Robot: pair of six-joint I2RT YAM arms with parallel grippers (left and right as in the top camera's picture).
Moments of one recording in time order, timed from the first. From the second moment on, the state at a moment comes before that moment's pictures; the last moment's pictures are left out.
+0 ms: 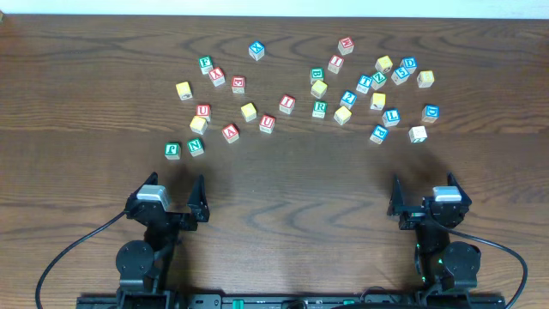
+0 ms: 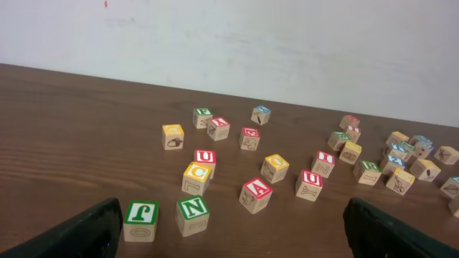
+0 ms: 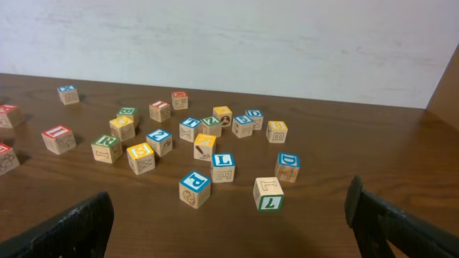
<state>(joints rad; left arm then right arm) -0.03 0.01 0.02 -0.10 0.12 -0.20 0.03 0.01 0.01 -0.07 0.02 -0.06</state>
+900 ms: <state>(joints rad) -0.03 0.70 0.73 -0.52 0.16 -0.15 0.03 0.01 0.01 -0.07 0.02 -0.06</state>
